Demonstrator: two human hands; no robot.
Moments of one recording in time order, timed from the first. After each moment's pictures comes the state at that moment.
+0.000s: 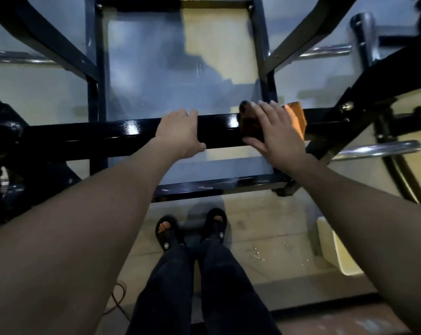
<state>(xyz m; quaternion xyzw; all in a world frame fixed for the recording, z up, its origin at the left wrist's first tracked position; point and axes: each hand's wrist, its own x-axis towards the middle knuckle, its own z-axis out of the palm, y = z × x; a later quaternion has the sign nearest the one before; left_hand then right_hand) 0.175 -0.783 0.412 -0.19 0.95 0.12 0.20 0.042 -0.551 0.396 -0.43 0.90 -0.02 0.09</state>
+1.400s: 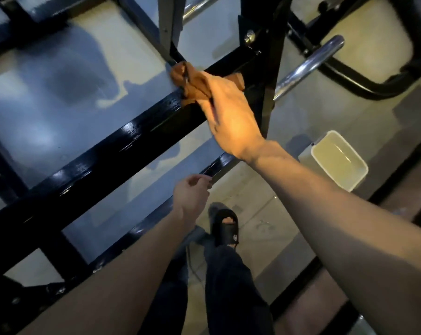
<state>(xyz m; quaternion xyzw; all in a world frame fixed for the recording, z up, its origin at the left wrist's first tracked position) 0.200 -0.619 0.319 -0.35 0.66 0.62 0.23 0.068 -0.514 0.400 -0.21 0.92 -0.32 -0.04</state>
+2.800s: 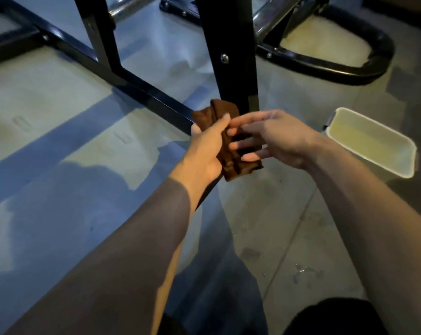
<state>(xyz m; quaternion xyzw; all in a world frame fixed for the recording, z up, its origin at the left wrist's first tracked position) 0.070 -0.489 0.054 -0.16 0.46 0.84 0.26 0.115 -0.349 0.124 0.14 0.74 -0.64 0.16</state>
